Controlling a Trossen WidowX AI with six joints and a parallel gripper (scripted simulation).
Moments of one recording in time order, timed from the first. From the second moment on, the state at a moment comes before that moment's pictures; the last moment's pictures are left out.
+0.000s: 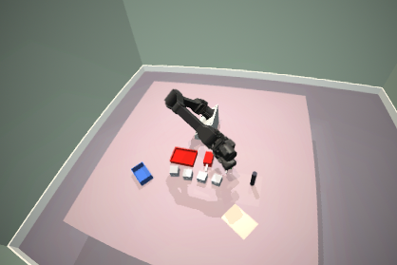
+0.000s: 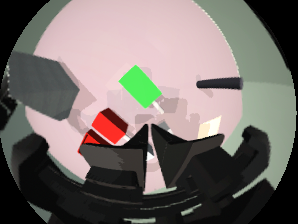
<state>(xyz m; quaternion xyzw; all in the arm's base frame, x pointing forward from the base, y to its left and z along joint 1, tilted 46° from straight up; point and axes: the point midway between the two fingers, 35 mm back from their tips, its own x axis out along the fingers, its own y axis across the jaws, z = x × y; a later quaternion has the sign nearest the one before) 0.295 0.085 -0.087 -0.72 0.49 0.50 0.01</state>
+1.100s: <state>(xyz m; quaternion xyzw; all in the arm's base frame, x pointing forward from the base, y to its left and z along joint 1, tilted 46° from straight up) 0.310 0.069 -0.071 -0.67 0.62 0.32 0.24</state>
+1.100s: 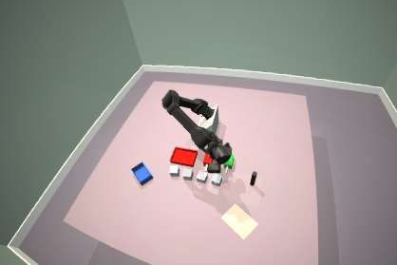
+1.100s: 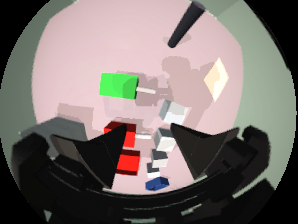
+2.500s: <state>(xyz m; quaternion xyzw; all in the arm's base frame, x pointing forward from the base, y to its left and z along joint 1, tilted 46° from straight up) 0.370 -0.028 0.030 0.20 0.33 -0.62 0.68</state>
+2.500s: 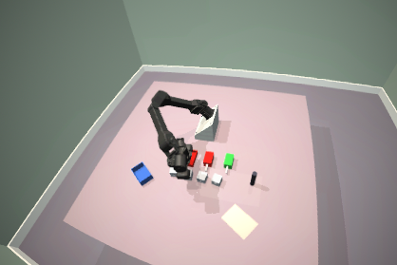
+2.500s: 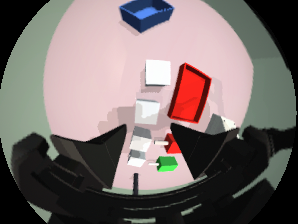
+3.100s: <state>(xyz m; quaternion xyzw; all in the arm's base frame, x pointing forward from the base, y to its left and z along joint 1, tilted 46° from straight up) 0.377 -0.045 0.023 0.24 0.29 -0.63 0.68</state>
